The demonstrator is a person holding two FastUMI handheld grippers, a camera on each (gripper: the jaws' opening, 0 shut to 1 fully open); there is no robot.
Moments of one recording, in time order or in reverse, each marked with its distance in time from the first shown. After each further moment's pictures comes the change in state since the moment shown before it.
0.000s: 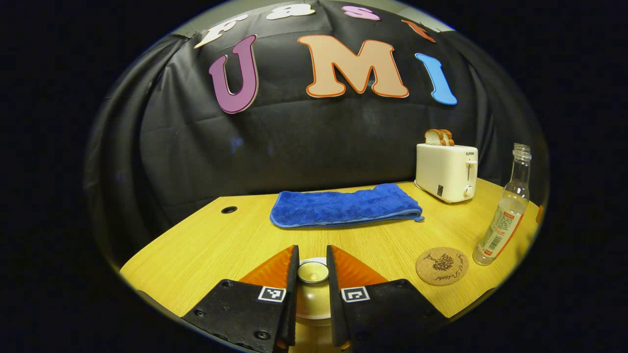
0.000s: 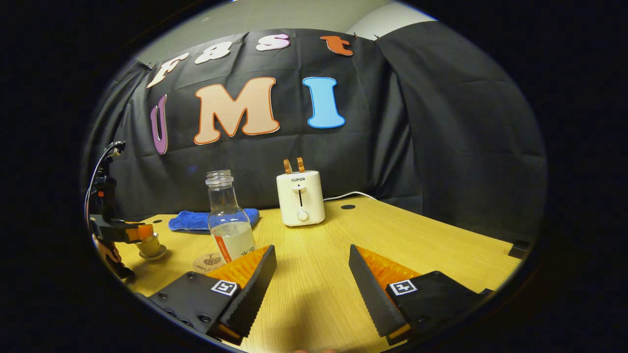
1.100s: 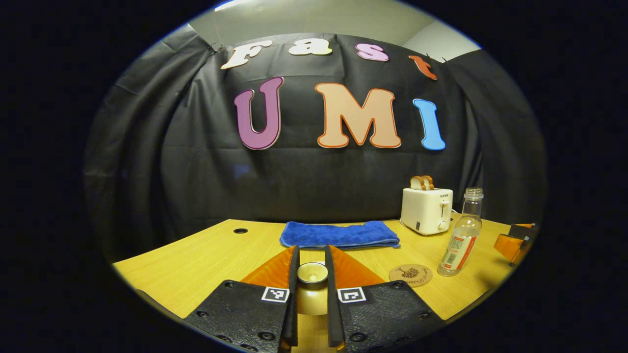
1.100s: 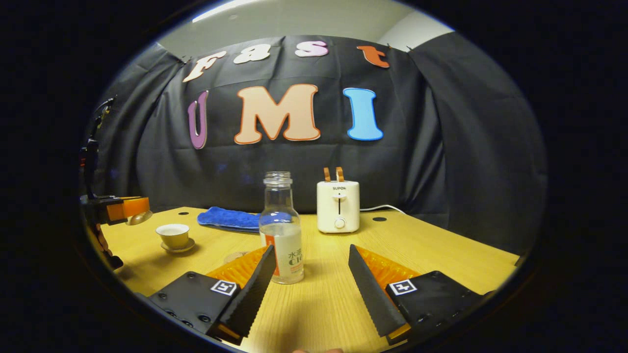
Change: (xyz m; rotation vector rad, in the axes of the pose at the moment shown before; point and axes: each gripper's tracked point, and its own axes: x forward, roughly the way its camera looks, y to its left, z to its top) left arm -0.108 0.015 0.029 -0.100 -0.252 -0.016; right arm -0.019 0.071 0.005 -0.107 -0.085 0.191
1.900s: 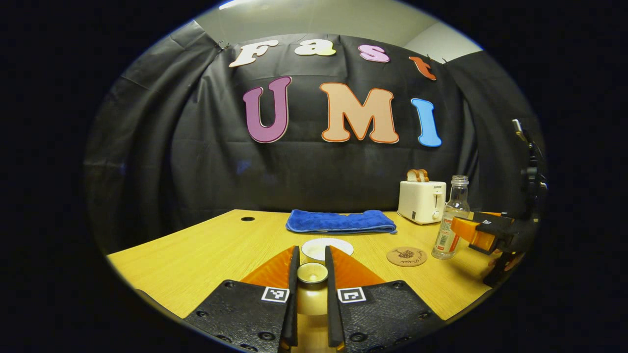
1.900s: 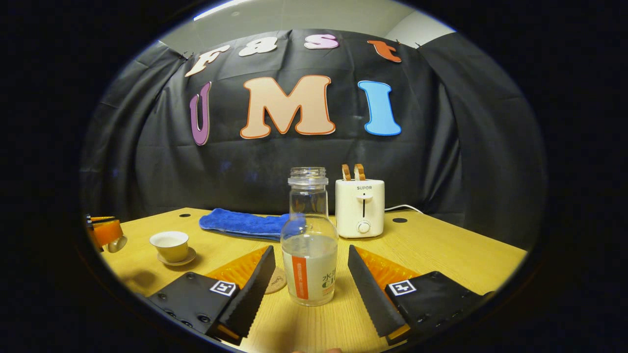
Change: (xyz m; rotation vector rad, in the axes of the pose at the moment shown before) left arm -0.034 0.006 -0.025 -0.010 0.030 0.007; right arm 0.066 0.039 -0.010 0.018 0.045 0.004
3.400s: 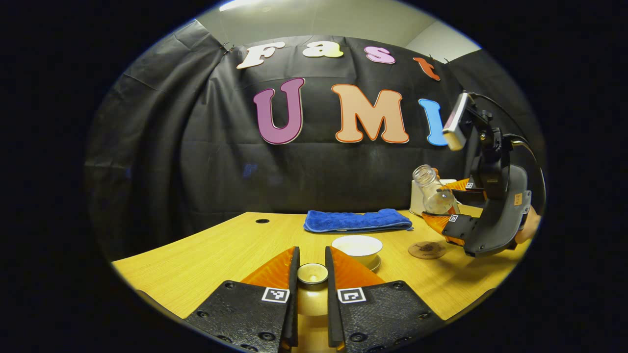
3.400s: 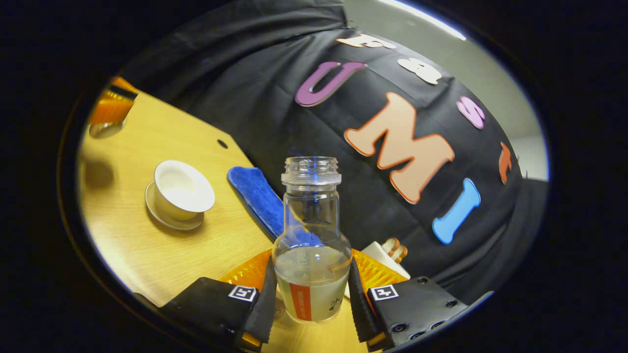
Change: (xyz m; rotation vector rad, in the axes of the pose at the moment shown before) left arm -0.003 0.054 0.000 0.027 -0.023 0.036; right arm 0.046 0.144 0.021 -0.927 -0.102 0.216
